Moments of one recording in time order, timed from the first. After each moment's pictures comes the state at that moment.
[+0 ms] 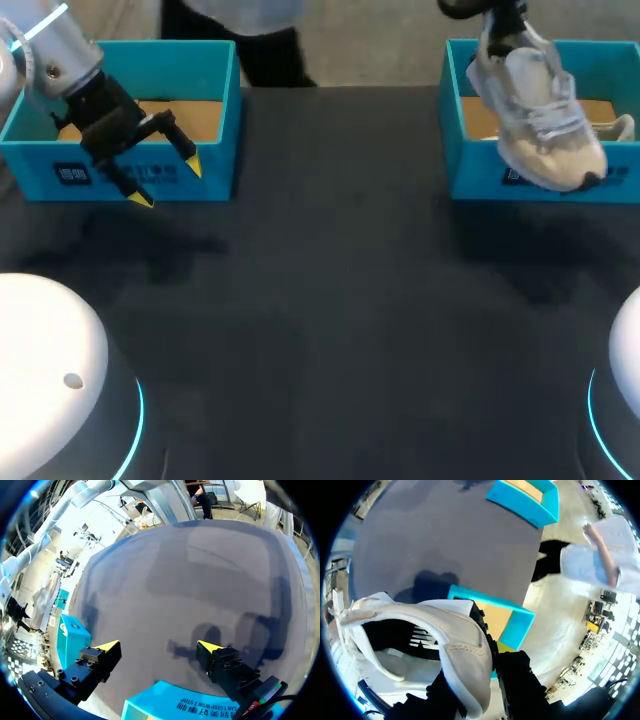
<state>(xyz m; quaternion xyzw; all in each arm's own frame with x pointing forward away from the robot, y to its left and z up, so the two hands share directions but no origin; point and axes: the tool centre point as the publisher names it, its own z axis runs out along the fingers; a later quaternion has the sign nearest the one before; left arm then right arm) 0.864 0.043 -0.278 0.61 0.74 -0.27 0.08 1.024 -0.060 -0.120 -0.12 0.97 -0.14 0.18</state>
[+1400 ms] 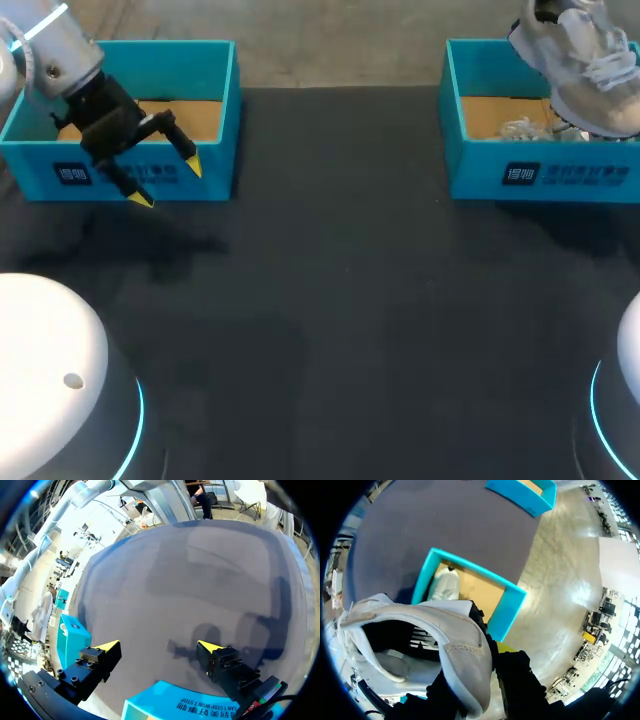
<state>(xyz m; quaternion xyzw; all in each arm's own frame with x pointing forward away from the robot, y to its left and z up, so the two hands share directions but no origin) 0.864 0.043 -0.278 0.61 0.74 -0.27 0.08 1.119 -0.138 -0.126 -0.17 0.96 -0.12 0.18</state>
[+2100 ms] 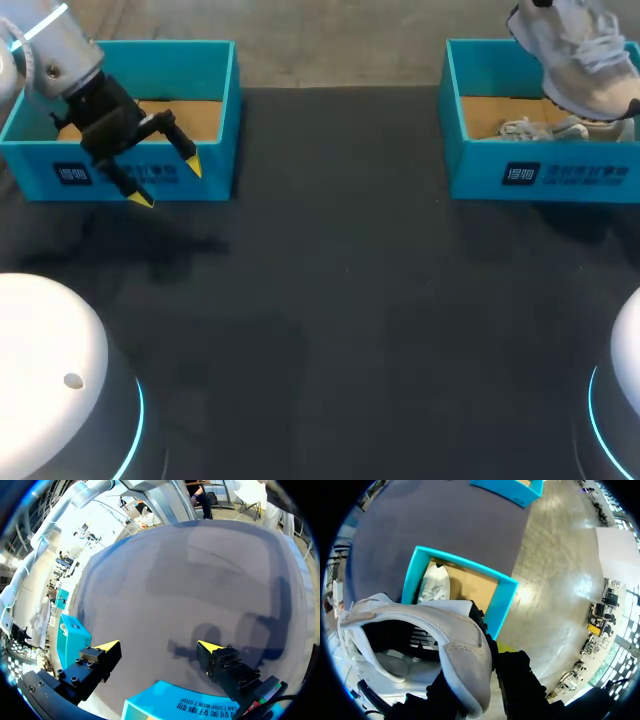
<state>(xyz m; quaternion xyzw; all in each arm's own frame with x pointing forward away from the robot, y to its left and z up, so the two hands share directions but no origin) 0.864 0.043 -0.278 0.61 0.74 -0.27 0.08 1.149 -0.145 -0.122 -0.13 0.97 -0.12 0.17</state>
